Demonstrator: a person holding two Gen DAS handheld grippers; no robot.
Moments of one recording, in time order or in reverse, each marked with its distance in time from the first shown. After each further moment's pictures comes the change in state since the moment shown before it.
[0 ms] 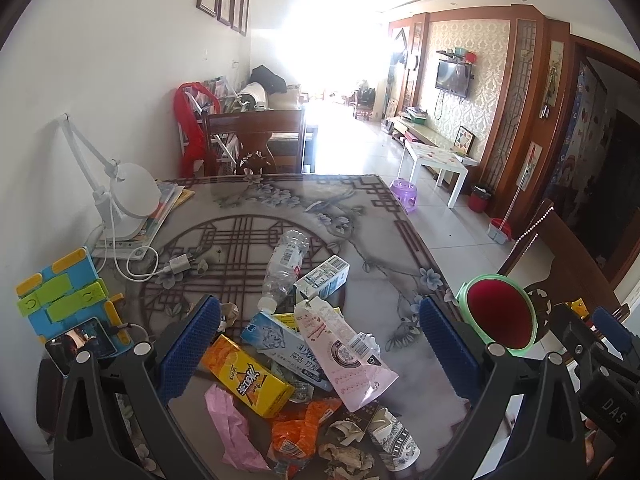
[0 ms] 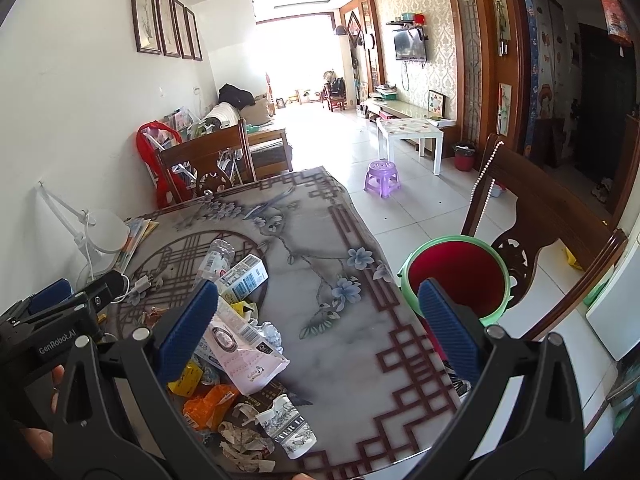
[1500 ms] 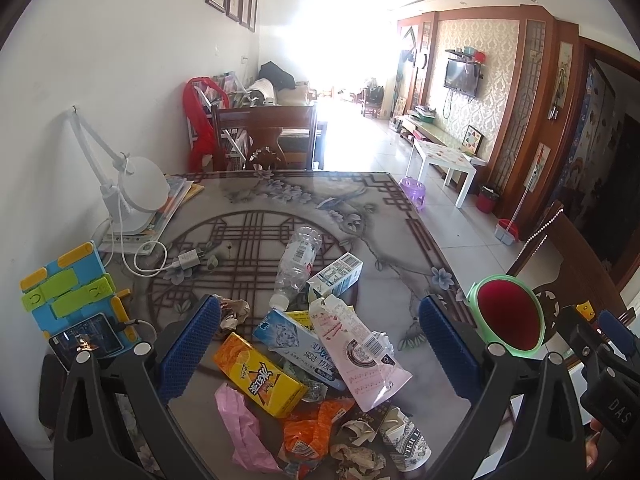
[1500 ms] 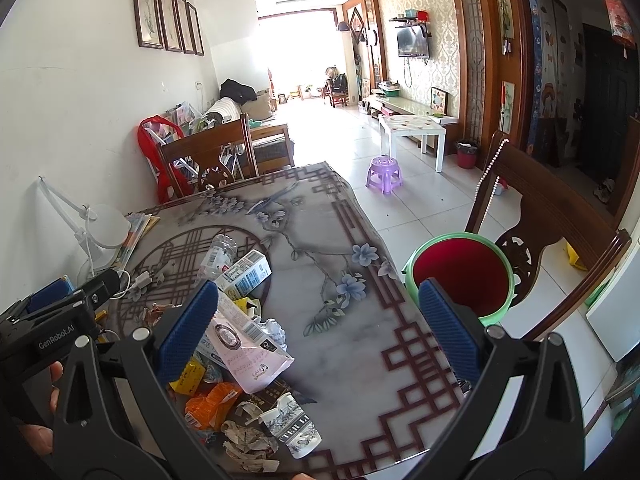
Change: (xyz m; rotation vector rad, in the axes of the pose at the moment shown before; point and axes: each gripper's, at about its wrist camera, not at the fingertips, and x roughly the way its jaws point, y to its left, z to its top) left arm 0.004 0.011 -0.004 -0.017 0.007 0.024; right arm 0.003 0.008 -0.004 -0.008 0.010 0.006
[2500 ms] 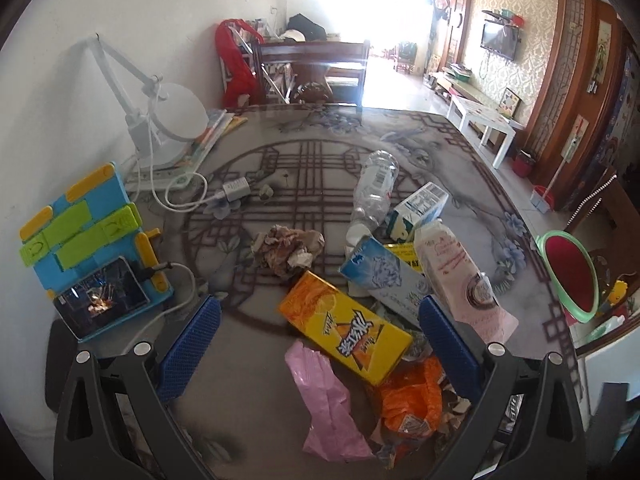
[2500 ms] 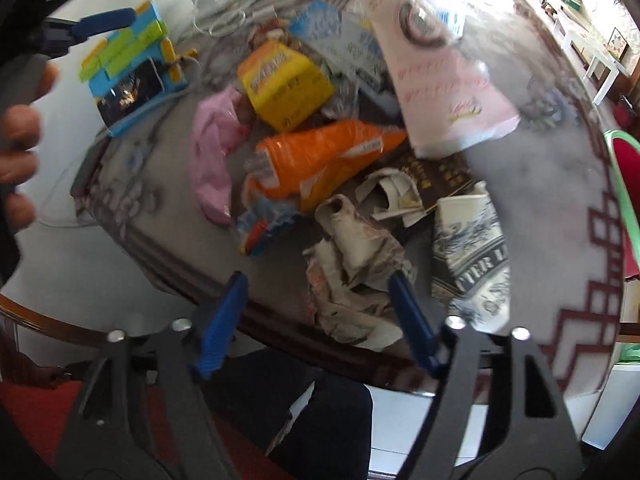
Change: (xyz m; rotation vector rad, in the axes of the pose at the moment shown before) left arm 0.072 0.092 -0.056 -0.034 0.200 0.072; right arm 0.109 0.085 -0.190 -0.401 0.689 0.402
